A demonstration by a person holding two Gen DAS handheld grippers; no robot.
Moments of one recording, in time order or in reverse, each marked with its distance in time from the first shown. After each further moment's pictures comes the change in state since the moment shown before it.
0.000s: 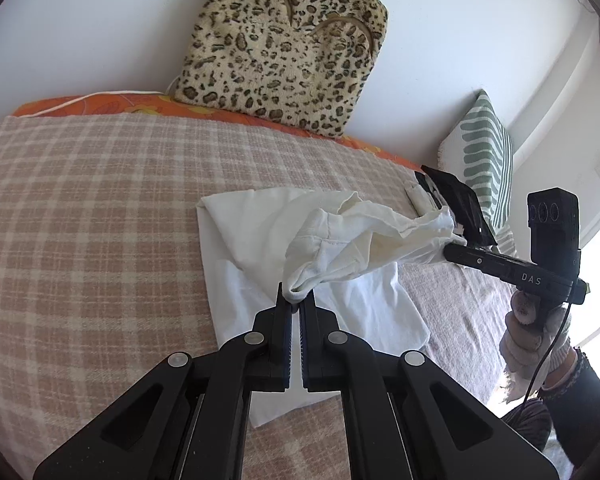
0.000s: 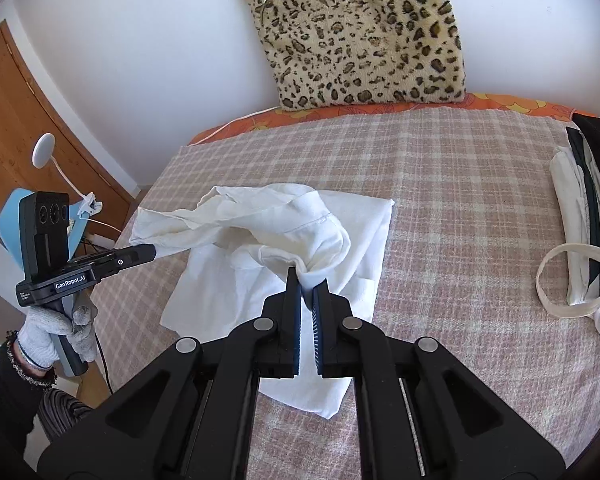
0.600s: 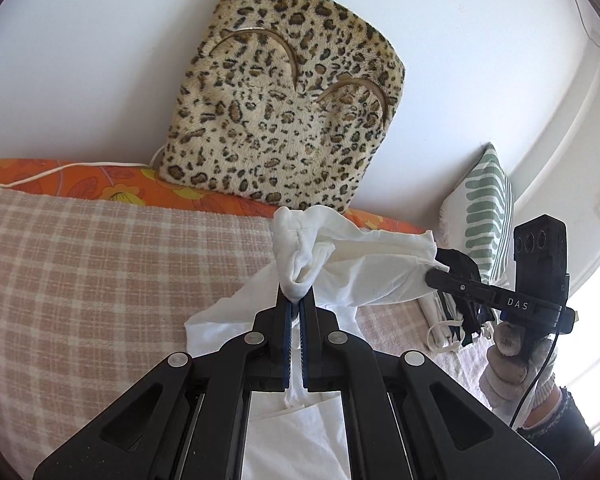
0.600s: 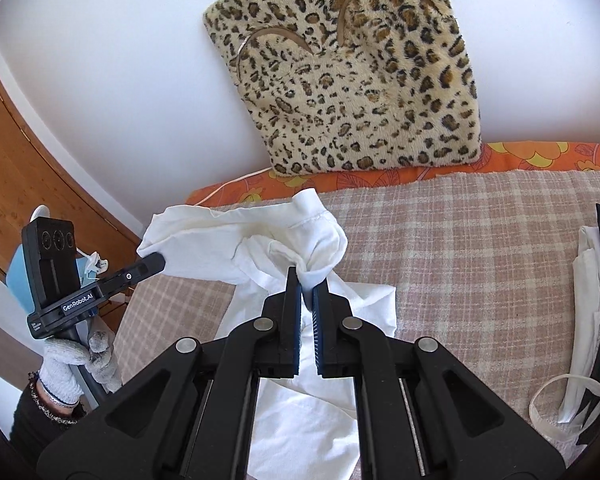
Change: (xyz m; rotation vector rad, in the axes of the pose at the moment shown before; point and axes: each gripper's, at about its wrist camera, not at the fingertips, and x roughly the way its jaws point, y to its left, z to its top) left arm 0.015 0.004 0.118 -0.028 -0.115 -0.029; right arm 0.028 -0.027 0.112 0.083 -0.068 0.055
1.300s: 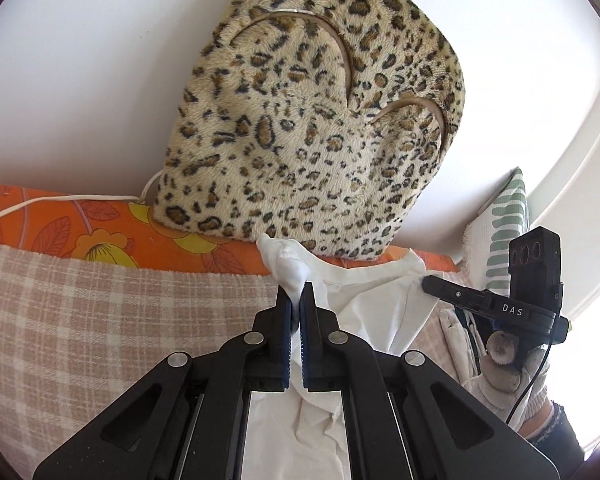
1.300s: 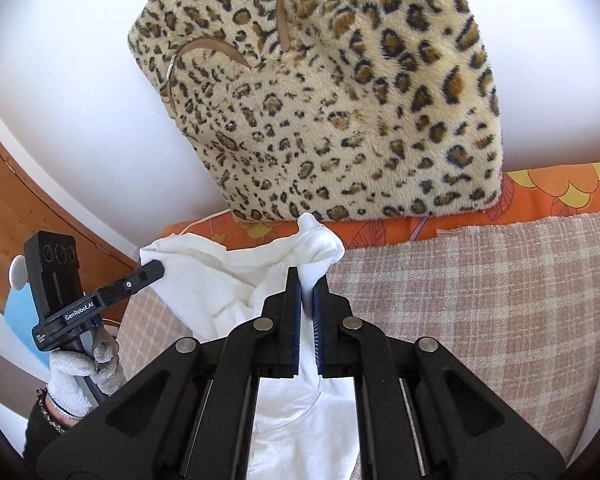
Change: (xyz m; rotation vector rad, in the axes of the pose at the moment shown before) left arm 0.078 0.055 0.080 -0.037 0.002 -0.007; right arm 0.083 -0.061 0.090 0.074 -0.004 0.012
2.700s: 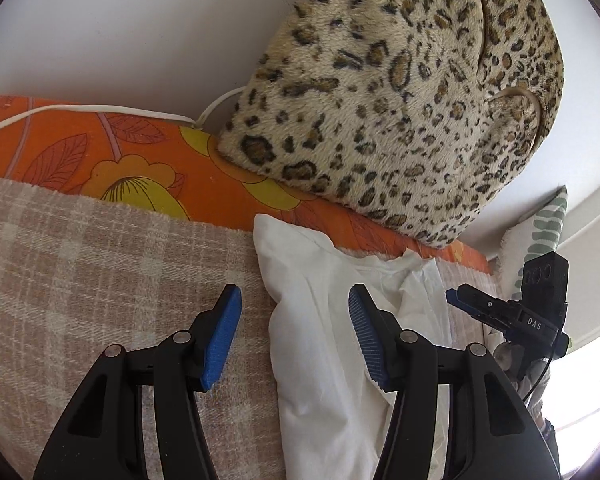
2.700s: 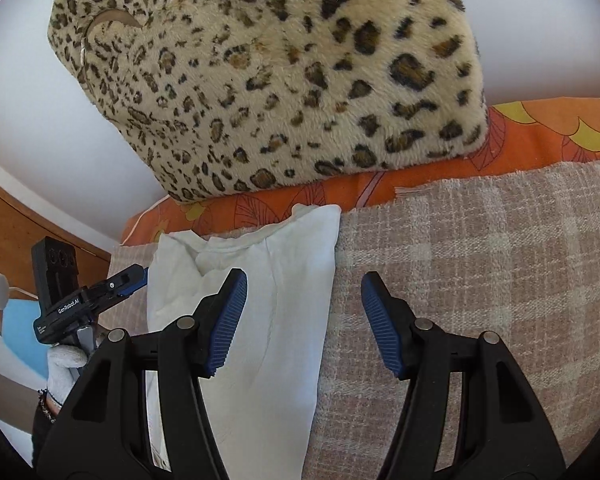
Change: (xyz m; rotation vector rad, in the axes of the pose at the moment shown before) left arm 0.072 0.085 -0.013 -0.161 0.133 0.064; right arm 0.072 -0.068 -0.012 0.112 0.098 -0.037
